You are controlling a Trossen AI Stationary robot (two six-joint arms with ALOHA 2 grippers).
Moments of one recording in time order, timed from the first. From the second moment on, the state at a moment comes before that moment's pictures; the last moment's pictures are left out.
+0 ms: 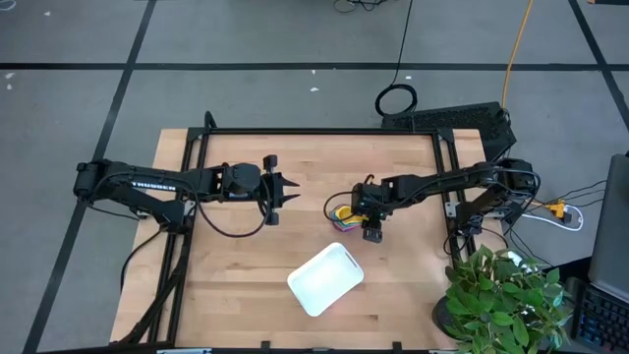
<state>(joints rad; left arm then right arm) 0.04 1.23 0.86 -0.08 -0.14 0.30 -0.07 1.54 0.88 -0.58 -0.10 0.13</state>
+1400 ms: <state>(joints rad) 0.04 1.23 0.86 -0.09 -0.16 0.29 -0.06 1.59 0.88 -0.56 -0.08 0.03</state>
